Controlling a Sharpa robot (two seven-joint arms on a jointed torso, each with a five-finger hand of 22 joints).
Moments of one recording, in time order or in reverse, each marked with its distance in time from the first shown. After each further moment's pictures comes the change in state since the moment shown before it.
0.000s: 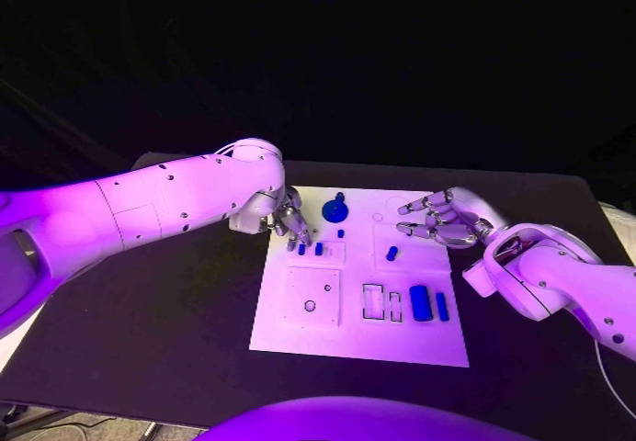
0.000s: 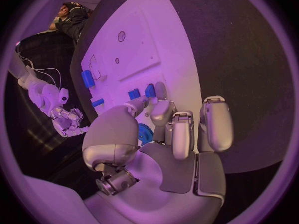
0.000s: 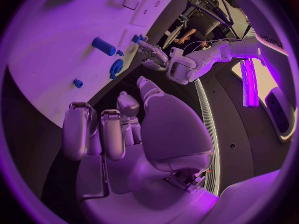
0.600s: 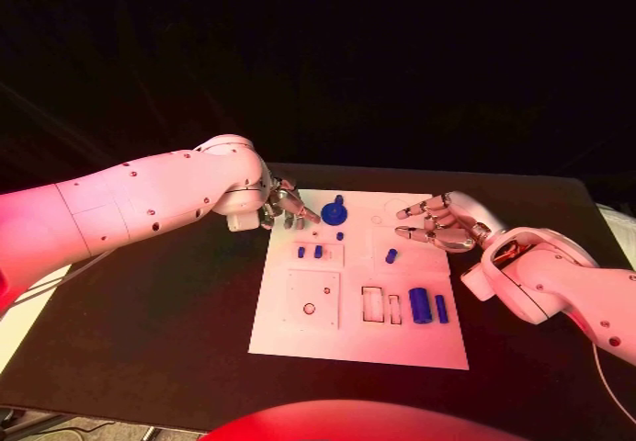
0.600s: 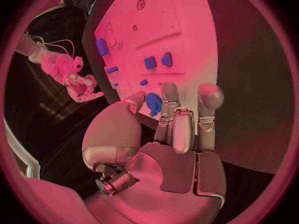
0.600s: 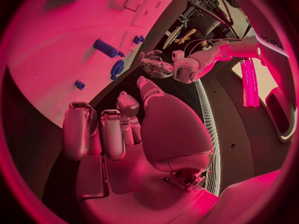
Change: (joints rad) left arm 0.000 -0.098 0.037 0.087 0.103 -0.301 0.096; left_hand 0.105 -0.025 -0.142 0.058 0.000 -0.155 0.071 -0.092 -0.054 -0.274 0.062 -0.392 -0.376 -0.003 0.037 -0.176 -0.005 0.072 -0.154 0.026 -0.455 -0.130; right arm -0.007 0.002 0.000 -0.006 0.000 0.001 0.001; right_hand 0.000 0.000 0.000 0.000 0.000 0.000 0.000 0.000 0.000 0.000 0.000 0.000 0.000 0.000 0.000 0.000 0.000 0.000 0.000 0.000 0.000 0.000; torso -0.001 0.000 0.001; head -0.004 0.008
